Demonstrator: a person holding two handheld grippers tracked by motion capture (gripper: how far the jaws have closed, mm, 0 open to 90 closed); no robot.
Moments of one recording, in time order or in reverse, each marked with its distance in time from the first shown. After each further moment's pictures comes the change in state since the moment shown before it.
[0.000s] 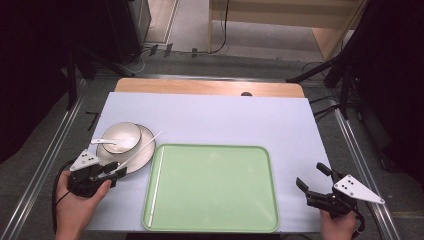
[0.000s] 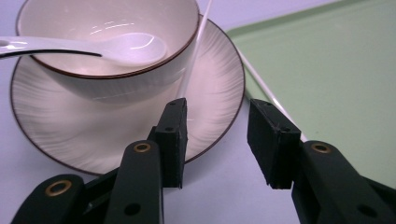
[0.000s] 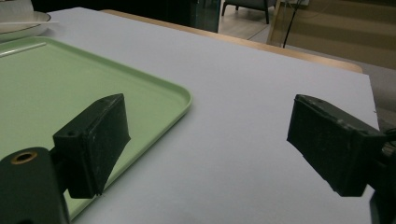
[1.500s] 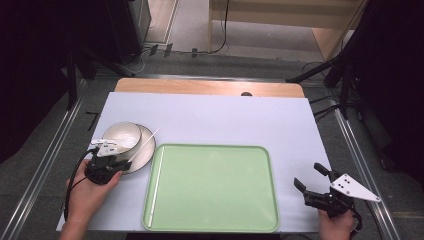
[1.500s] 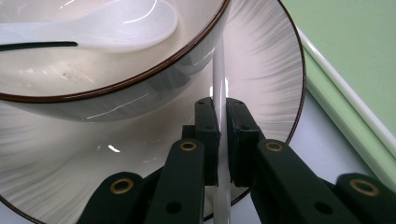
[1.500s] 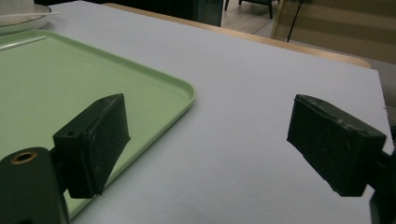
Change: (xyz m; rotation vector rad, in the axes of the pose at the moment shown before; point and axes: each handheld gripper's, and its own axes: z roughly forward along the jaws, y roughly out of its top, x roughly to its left) left arm 0.010 0.011 0.053 0.164 0.010 0.086; right arm 0.002 -0.002 0.006 0.023 0.009 -0.002
